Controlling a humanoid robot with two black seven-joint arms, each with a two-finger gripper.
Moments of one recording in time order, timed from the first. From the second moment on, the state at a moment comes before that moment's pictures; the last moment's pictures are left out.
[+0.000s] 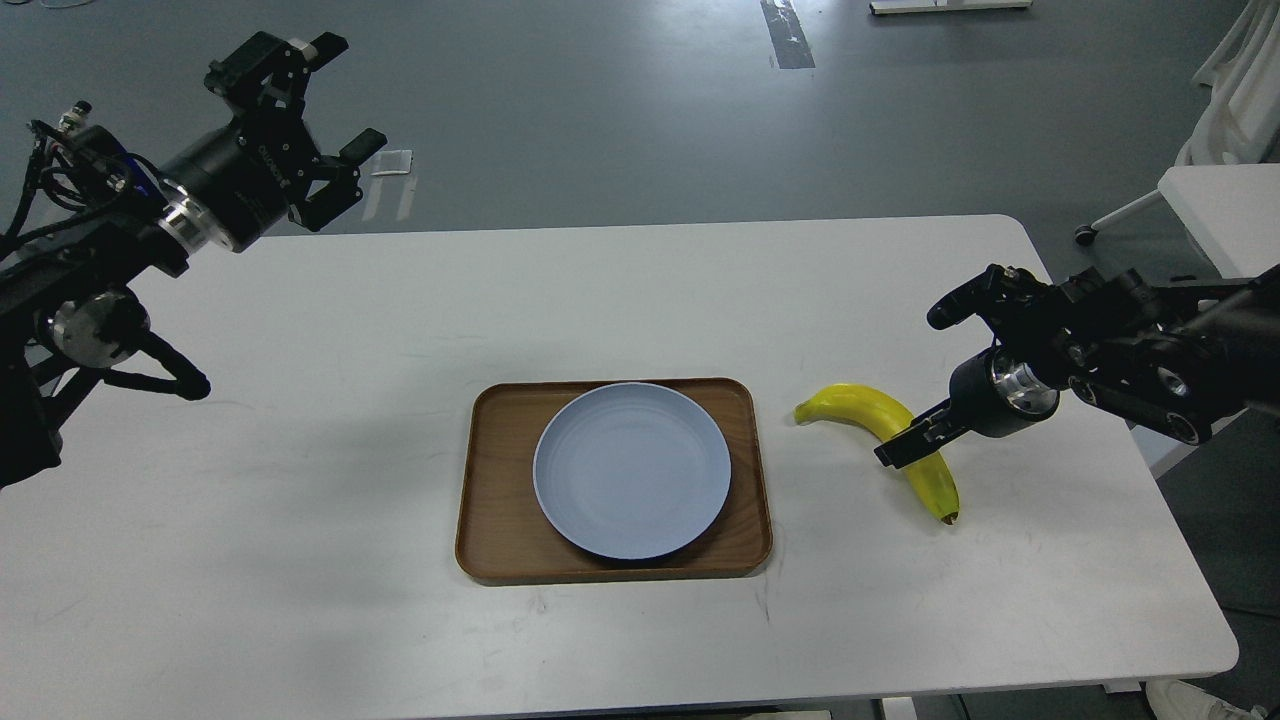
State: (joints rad) left arm -0.95 0.56 -0.43 -0.78 0.28 -0.49 -0.47; right arm 1.24 -0.45 -0.54 0.77 -1.41 0.47 0.49
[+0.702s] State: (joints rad) left arm -0.95 0.56 -0.45 -0.78 0.28 -0.49 -0.47; right arm 1.37 -0.60 -0.45 0.87 -1.37 0.47 0.49
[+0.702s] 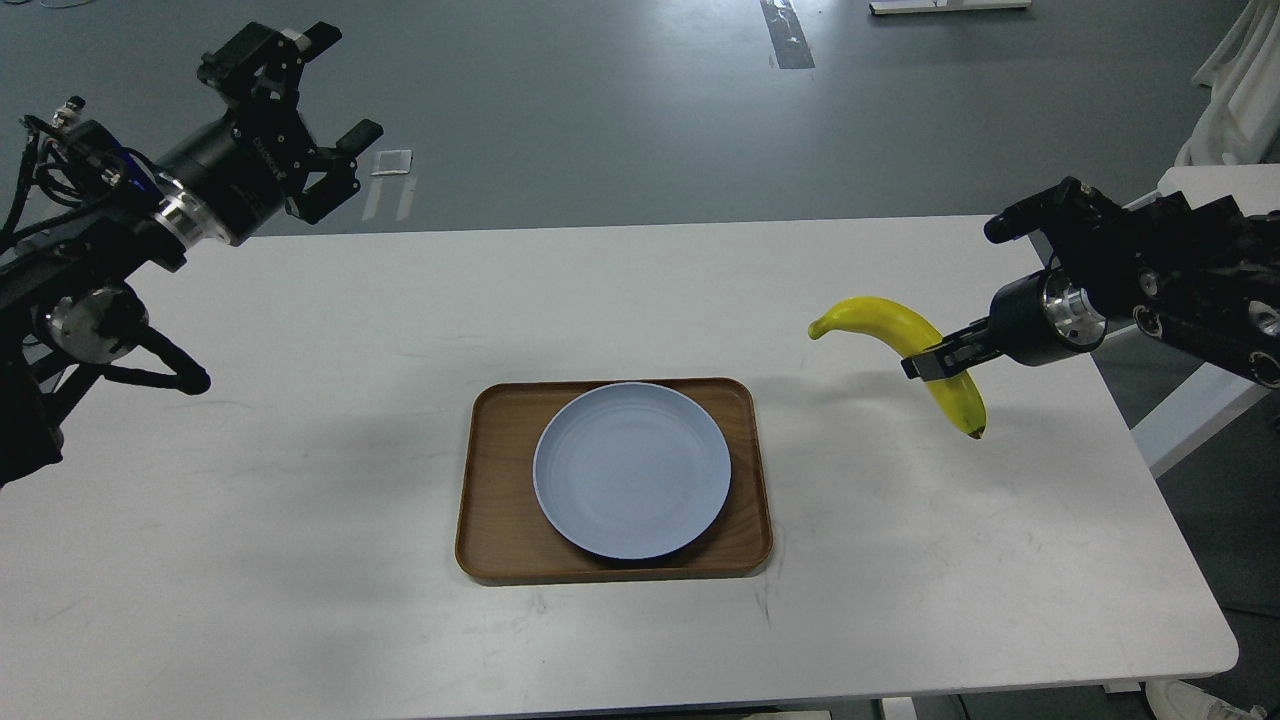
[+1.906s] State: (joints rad) left arm -0.95 0.58 -0.45 -0.78 0.28 -0.49 -0.47; right arm 1.35 -0.06 -0.53 0.74 -1.11 0.48 0.49
